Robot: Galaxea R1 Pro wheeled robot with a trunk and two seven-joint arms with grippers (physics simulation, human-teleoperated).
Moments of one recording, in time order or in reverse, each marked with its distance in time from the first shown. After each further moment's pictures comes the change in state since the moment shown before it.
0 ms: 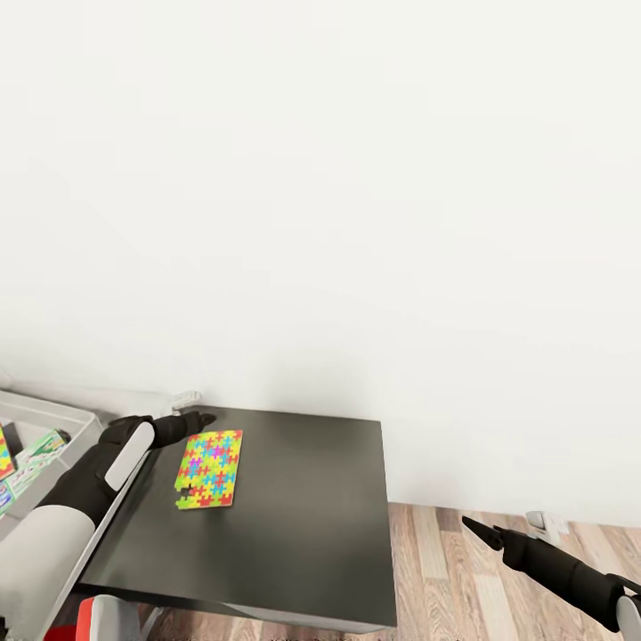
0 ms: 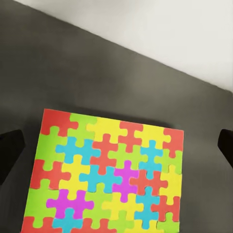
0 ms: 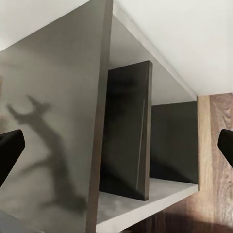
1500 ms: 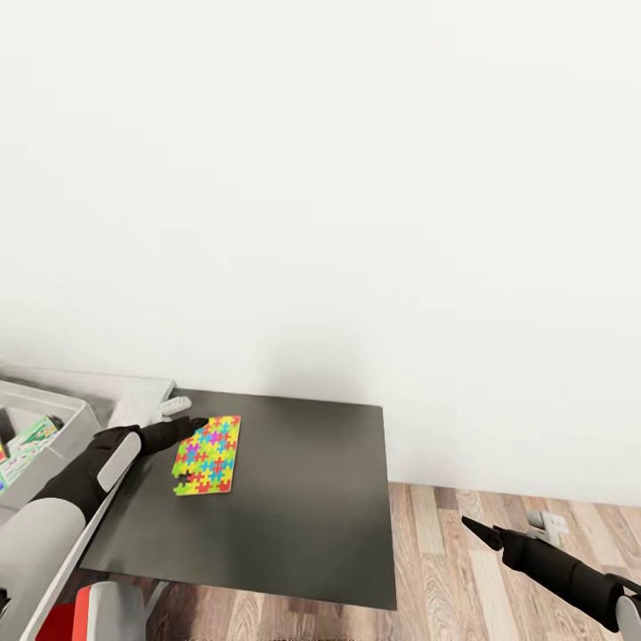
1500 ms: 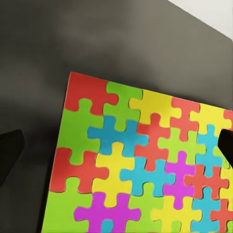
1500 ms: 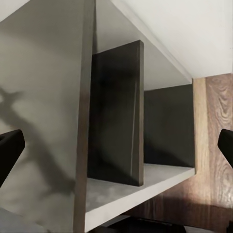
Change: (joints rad) left arm -0.052 0.036 -0.005 0.230 -0.013 -0.151 -0.209; right arm 0.000 0.000 0.002 0.001 0.001 -0.002 0.000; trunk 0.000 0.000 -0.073
